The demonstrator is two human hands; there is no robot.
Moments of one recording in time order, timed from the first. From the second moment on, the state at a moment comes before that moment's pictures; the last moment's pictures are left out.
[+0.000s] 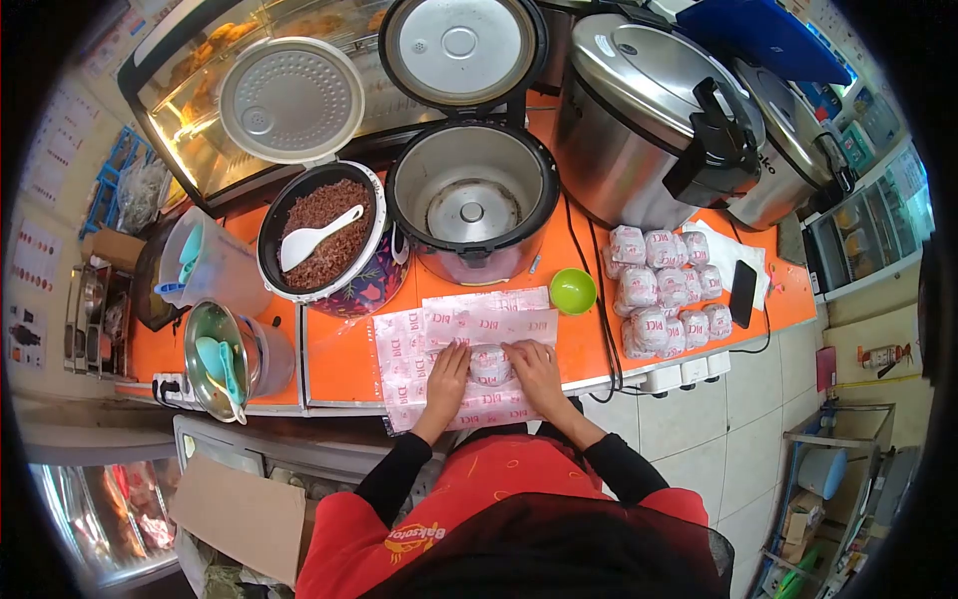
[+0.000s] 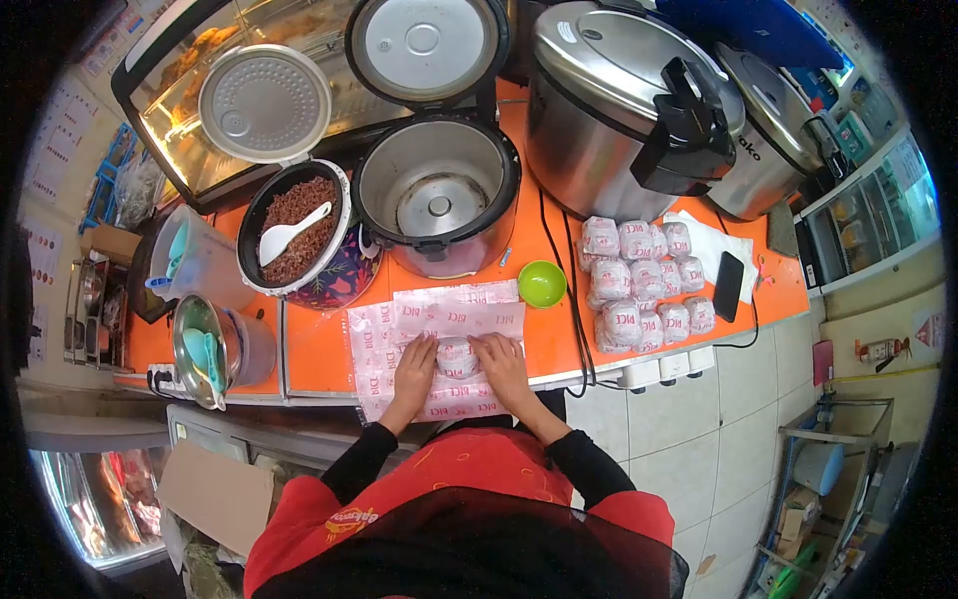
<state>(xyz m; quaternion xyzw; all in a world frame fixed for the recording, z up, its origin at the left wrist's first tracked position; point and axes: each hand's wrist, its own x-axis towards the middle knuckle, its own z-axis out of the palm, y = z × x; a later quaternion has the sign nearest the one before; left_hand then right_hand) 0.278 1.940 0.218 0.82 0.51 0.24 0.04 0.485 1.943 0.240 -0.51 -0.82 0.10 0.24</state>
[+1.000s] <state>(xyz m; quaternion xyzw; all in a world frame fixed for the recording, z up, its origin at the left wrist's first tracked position) 0.307 1.929 0.216 0.75 0.59 0.20 0.22 0.478 1.930 0.231 -0.52 -0.80 0.22 0.22</state>
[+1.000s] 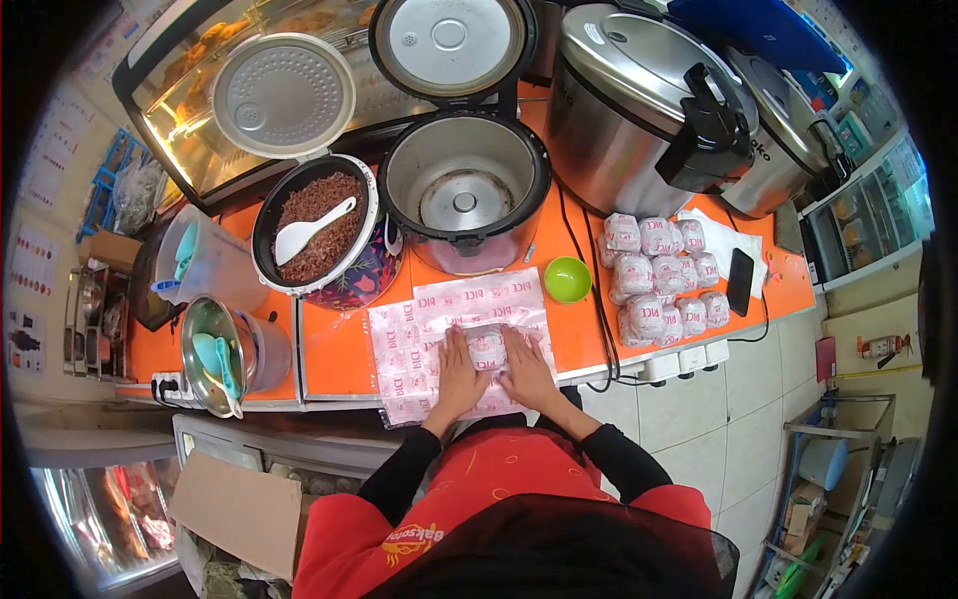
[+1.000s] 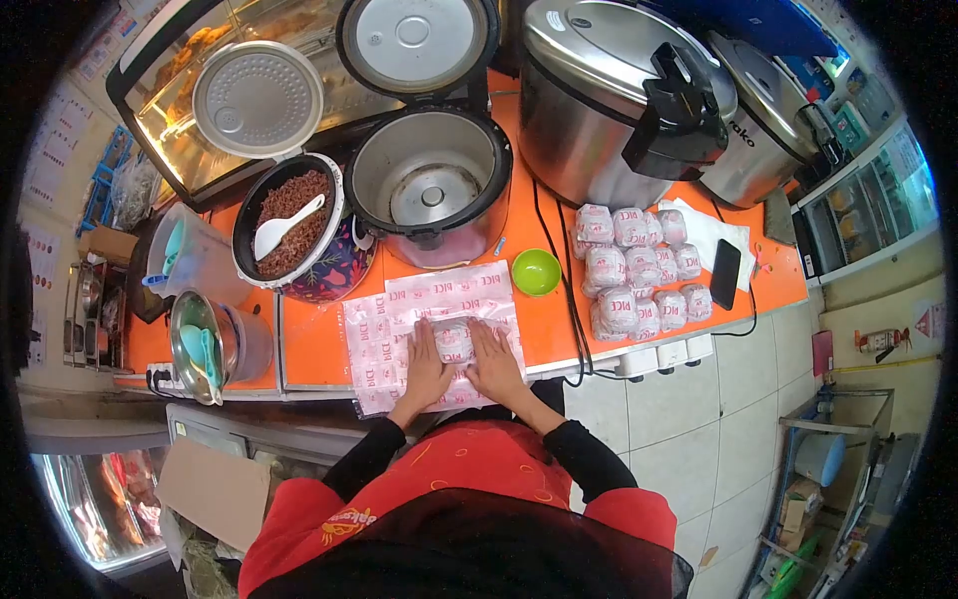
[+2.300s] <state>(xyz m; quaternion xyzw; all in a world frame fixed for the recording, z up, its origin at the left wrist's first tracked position) 0.339 1.938 0.221 0.74 0.66 0.11 0.10 0.758 1.958 0.261 -0.75 -0.35 0.30 0.47</state>
